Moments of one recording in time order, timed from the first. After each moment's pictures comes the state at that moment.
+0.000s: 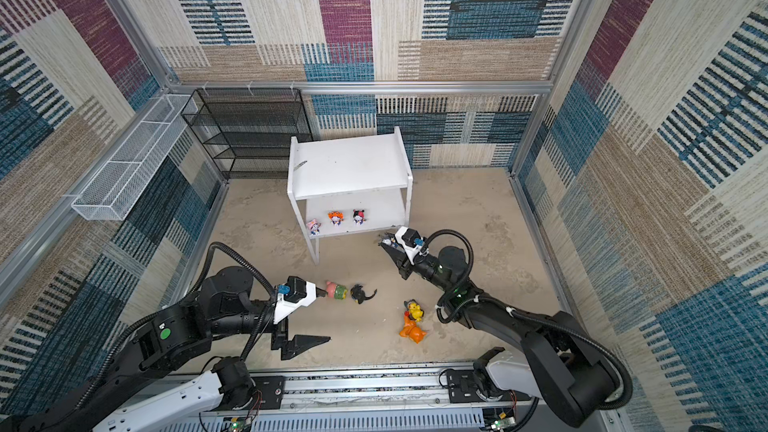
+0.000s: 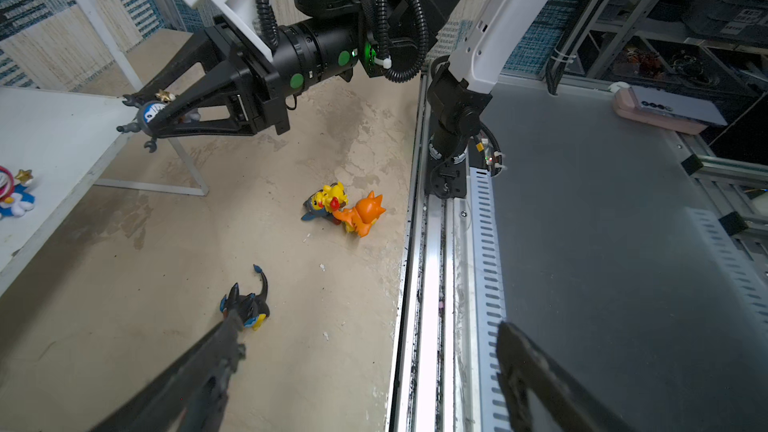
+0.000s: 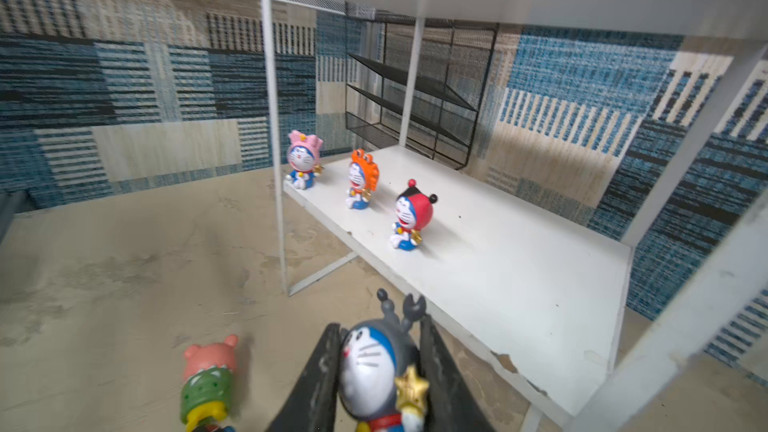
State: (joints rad) left arm -0.90 0.68 0.86 -0.68 0.46 0.19; right arm 0.53 1.19 0.38 0.85 -0.43 -0.12
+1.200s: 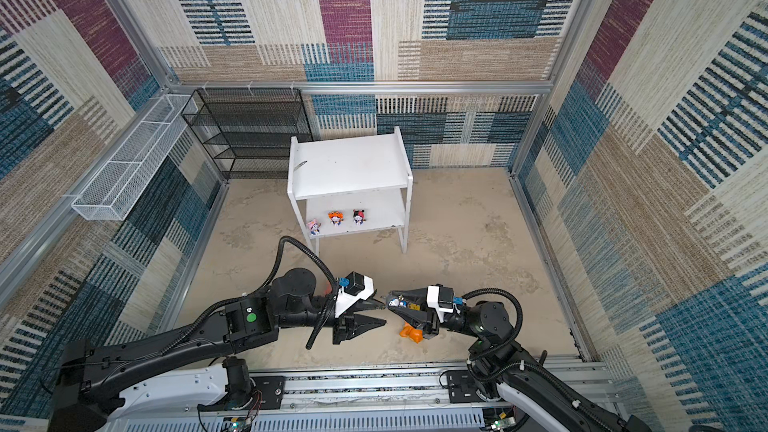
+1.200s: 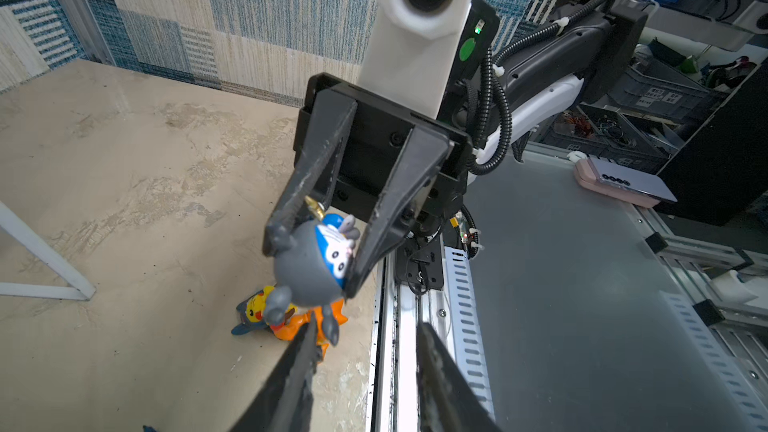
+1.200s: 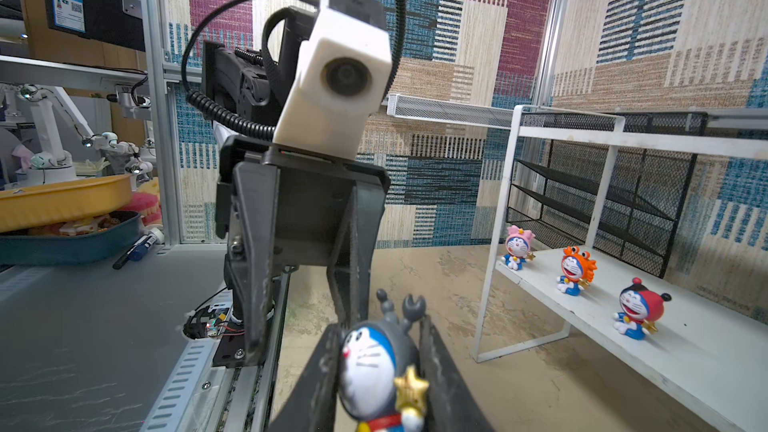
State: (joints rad) left arm -1.13 1.03 0.77 -0.05 0.37 -0.04; right arm 0.68 0.50 0.10 0.71 -0.67 0.12
